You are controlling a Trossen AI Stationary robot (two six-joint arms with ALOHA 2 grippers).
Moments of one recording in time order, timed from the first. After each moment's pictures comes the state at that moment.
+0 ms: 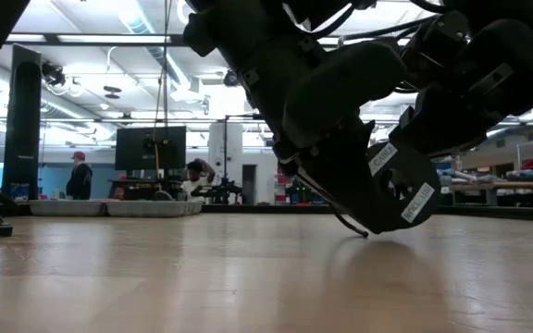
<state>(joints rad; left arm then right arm) -0.27 2.19 1.56 -0.29 -0.15 -0.25 0.36 1.52 0.45 0.54 0.18 0.34</state>
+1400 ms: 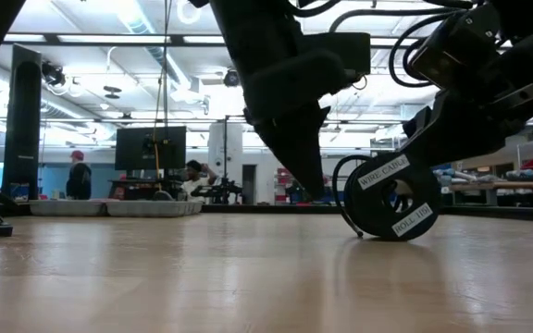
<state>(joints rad) -0.27 2.15 1.68 -0.70 -0.28 -0.23 0.45 1.52 0.44 0.50 0.38 0.28</state>
